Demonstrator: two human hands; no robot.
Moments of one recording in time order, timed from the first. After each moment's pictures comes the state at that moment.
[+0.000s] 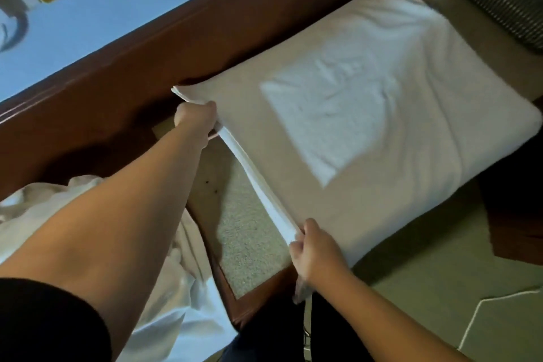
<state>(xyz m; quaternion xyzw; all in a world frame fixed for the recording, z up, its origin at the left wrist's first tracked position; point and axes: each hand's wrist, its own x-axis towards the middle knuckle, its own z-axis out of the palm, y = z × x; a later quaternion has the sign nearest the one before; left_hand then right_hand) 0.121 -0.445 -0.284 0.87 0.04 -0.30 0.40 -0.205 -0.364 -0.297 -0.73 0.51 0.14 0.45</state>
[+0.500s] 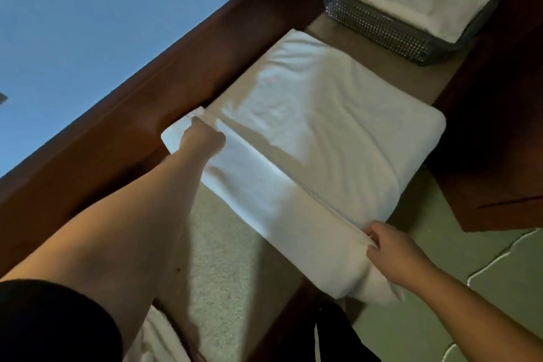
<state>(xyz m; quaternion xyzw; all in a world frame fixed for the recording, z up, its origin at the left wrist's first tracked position) 0.067 -0.597 -0.274 0.89 -0.32 -0.30 0.07 -0.352 -0.487 -0.286 -0.65 0.63 0.13 0.40</state>
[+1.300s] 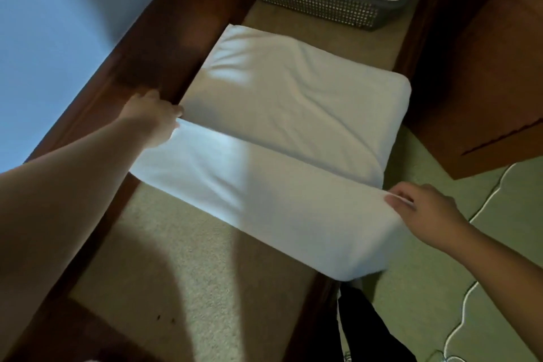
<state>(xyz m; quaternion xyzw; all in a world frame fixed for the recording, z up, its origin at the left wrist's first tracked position) 0.090 -0.706 -0.246 0.59 -0.73 0.06 -0.34 -0.414 -0.521 -0.296 -0.62 0.72 0.02 0.31</state>
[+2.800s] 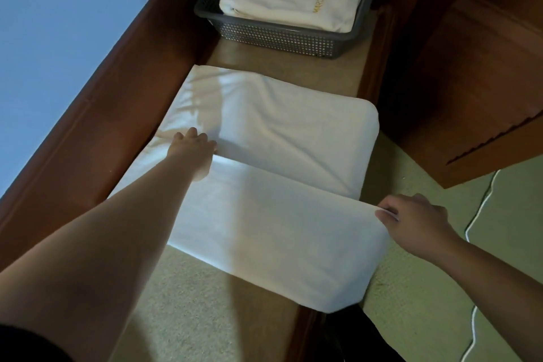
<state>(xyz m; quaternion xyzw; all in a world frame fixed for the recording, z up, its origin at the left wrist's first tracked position) -0.045 -0.751 -0.299 0.56 -0.75 0.02 -0.36 -0.457 -0.561 -0.309 -0.60 0.75 0.04 0.27</state>
